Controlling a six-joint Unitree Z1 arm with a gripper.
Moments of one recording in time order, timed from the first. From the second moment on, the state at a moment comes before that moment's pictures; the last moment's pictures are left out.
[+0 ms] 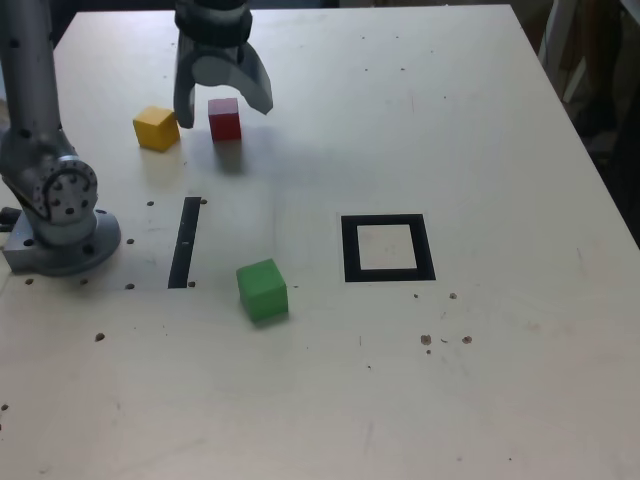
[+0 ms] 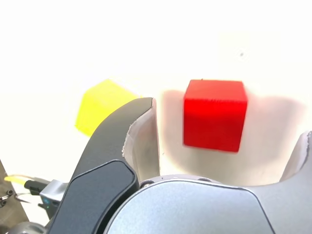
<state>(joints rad) 0.78 1.81 -1.08 1.01 0.26 0.62</state>
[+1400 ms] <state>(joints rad) 0.81 1.92 -1.18 1.02 0.28 0.61</state>
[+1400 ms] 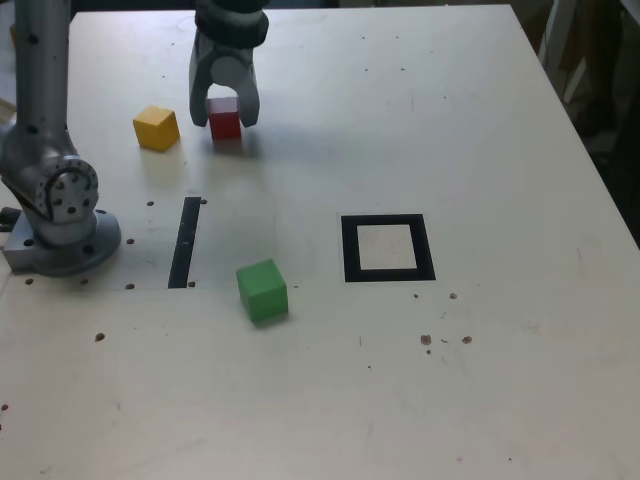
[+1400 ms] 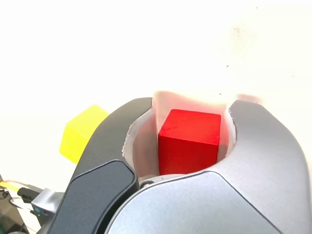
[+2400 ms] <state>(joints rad) 0.19 1.84 -1.36 1.28 0.15 0.21</state>
